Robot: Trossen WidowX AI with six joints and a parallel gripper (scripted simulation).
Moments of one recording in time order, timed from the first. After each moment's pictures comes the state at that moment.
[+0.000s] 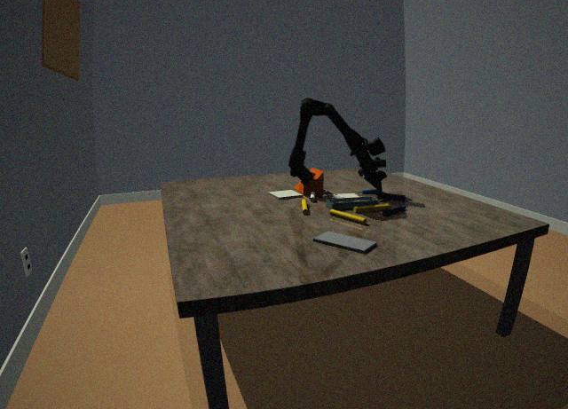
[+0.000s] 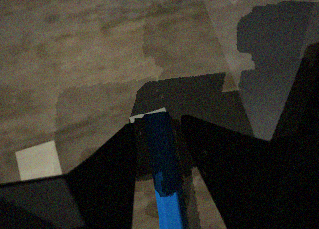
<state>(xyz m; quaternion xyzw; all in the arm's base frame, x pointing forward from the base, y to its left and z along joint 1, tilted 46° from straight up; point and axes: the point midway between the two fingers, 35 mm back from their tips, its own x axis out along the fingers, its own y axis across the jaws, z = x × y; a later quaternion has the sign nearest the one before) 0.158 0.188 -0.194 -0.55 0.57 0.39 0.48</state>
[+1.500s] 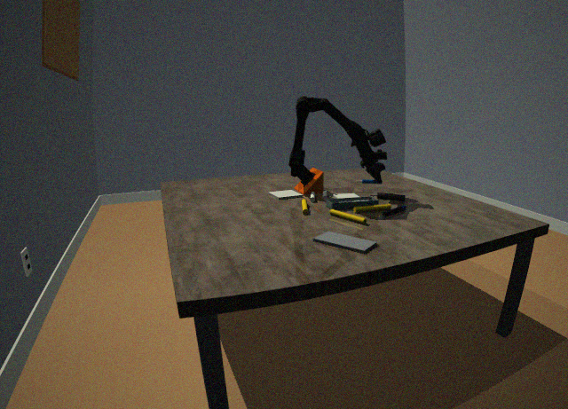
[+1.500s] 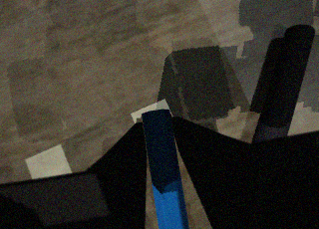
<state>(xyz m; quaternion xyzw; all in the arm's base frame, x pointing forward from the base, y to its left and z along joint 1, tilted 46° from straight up) 0.162 0.212 -0.166 -0.54 0.59 0.34 0.50</state>
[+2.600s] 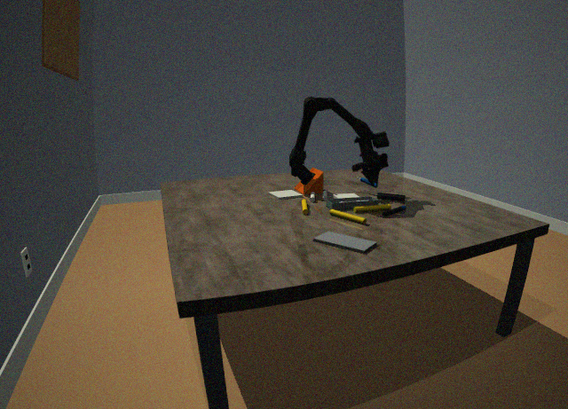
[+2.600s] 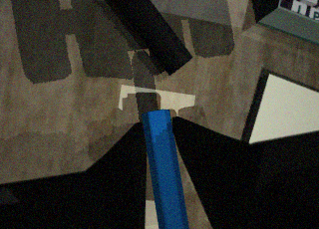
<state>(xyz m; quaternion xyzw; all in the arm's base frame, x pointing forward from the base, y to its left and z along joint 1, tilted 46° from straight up) 0.181 0.187 -0.149 -0.40 0.56 -0.10 0.72</state>
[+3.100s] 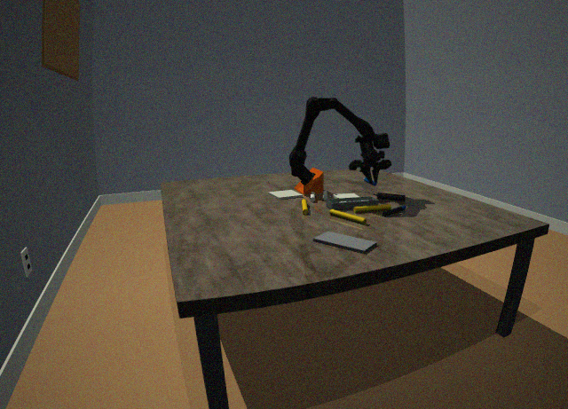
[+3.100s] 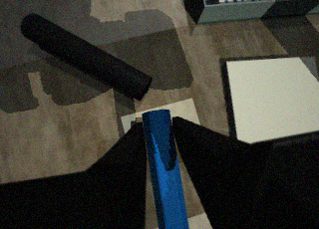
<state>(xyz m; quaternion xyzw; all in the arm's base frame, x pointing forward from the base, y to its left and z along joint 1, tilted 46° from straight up) 0.191 0.186 -0.135 -0.31 0.46 -0.23 0.80</state>
